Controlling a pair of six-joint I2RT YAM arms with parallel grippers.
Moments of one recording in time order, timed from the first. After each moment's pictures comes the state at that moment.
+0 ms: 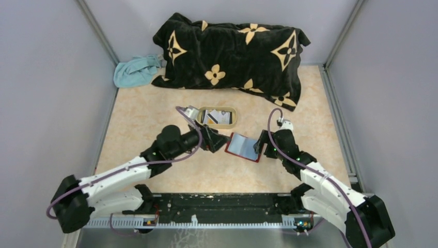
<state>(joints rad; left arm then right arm) -0.89 1.12 0.57 0.43 0.13 -0.64 0.50 0.87 0.36 -0.19 0.11 0.63</state>
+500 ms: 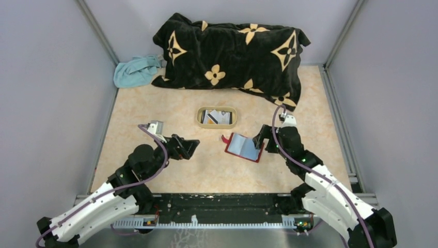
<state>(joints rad) -0.89 0.49 0.45 -0.11 -0.29 -0.64 0.50 0.77 0.43 -0.22 0.10 0.56</state>
